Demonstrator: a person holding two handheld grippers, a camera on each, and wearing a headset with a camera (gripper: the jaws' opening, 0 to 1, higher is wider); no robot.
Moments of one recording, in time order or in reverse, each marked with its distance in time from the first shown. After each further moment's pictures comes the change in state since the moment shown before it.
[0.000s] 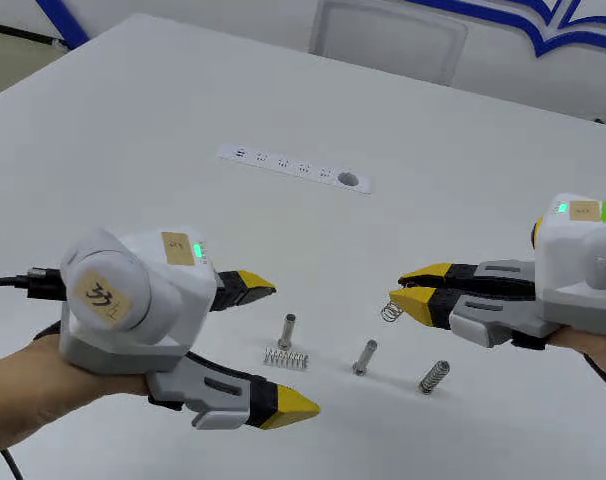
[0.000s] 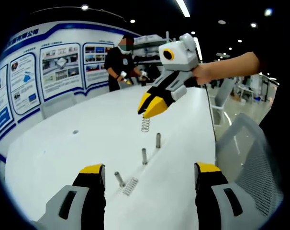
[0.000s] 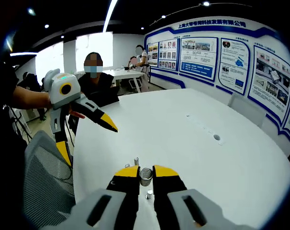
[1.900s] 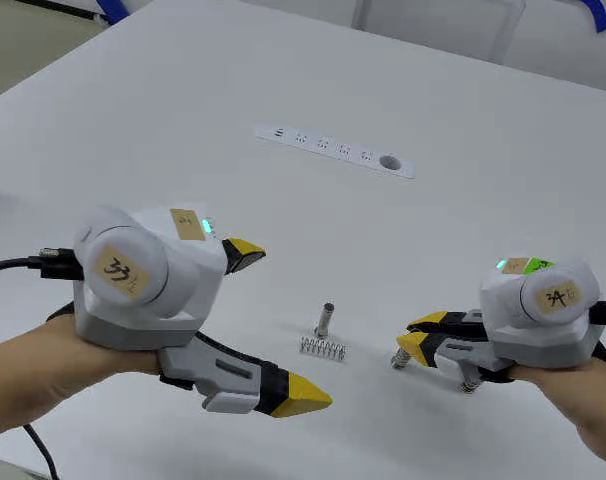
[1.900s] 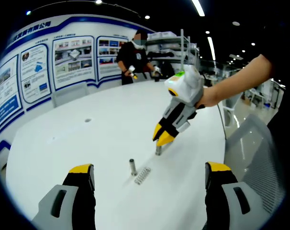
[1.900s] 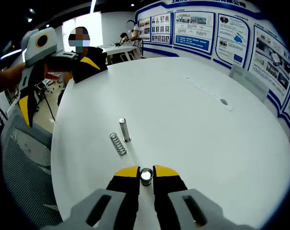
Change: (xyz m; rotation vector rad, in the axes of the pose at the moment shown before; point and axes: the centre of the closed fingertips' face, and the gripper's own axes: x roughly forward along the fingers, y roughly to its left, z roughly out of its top) left arm -0.008 0.025 -0.019 -0.079 0.029 0.082; right arm 0.063 -0.005 -0.091 0.056 0.223 -0.036
